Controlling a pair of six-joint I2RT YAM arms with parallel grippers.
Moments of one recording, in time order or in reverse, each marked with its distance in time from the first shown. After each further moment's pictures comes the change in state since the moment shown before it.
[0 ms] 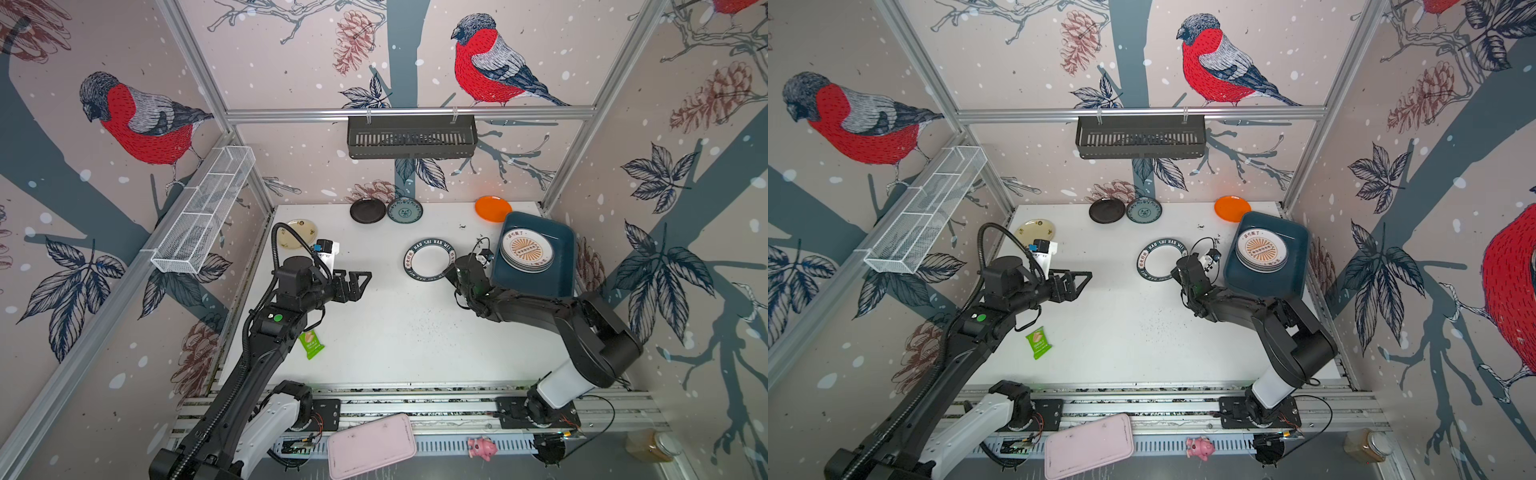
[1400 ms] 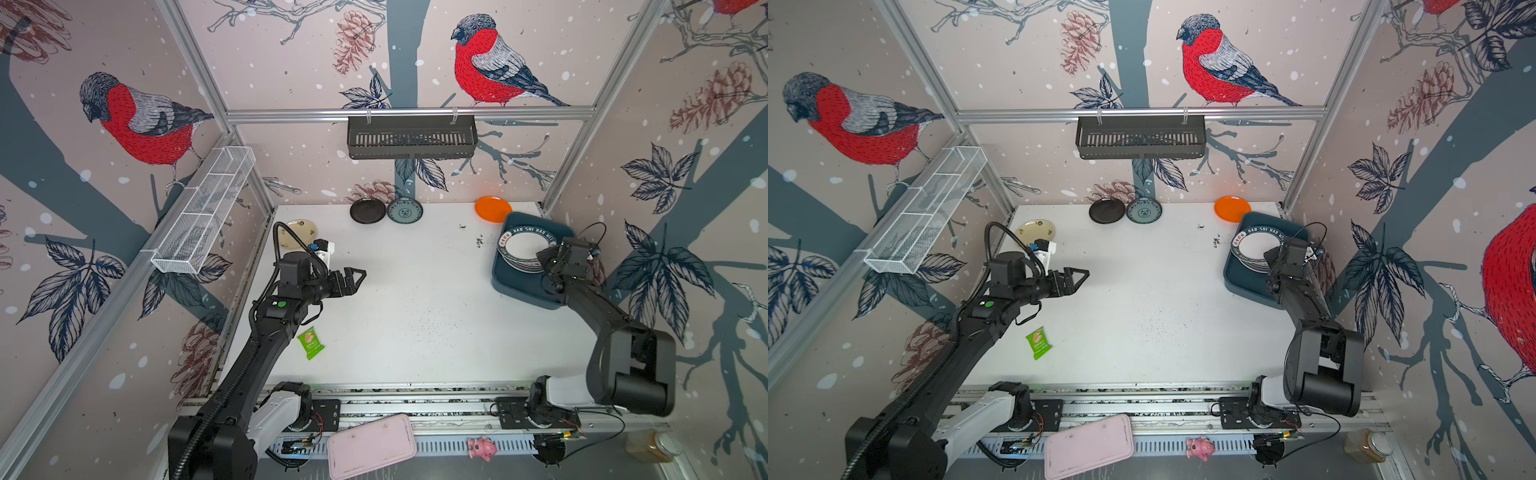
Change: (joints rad) left arm 0.106 0.136 -0.013 0.023 0.085 -0.042; right arm -0.828 -0.107 0.082 -0.211 -0.280 -0.237
